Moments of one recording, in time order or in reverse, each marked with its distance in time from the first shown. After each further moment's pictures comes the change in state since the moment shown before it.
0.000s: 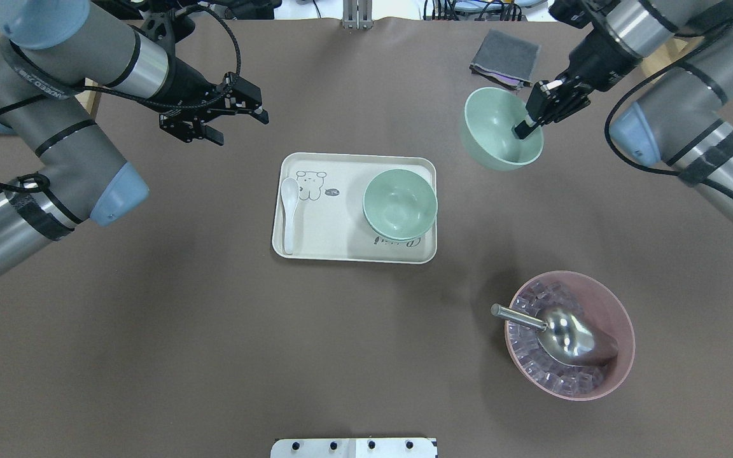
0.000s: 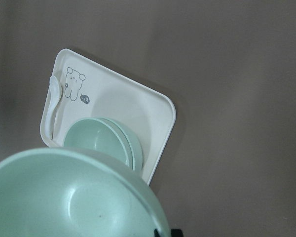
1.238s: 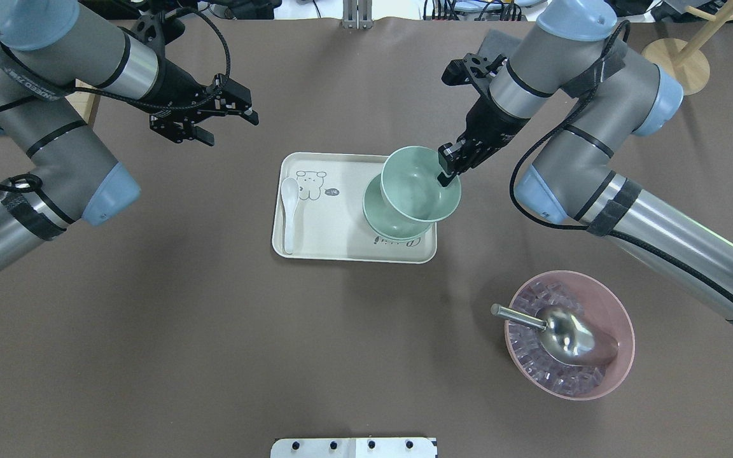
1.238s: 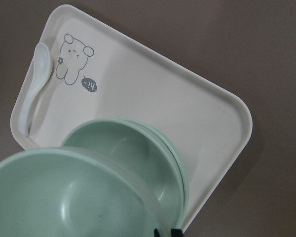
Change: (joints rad) left arm -0.005 0.013 0.006 -0.001 0.000 0.008; right arm -0.201 0.093 -0.027 0.000 -0.250 0.038
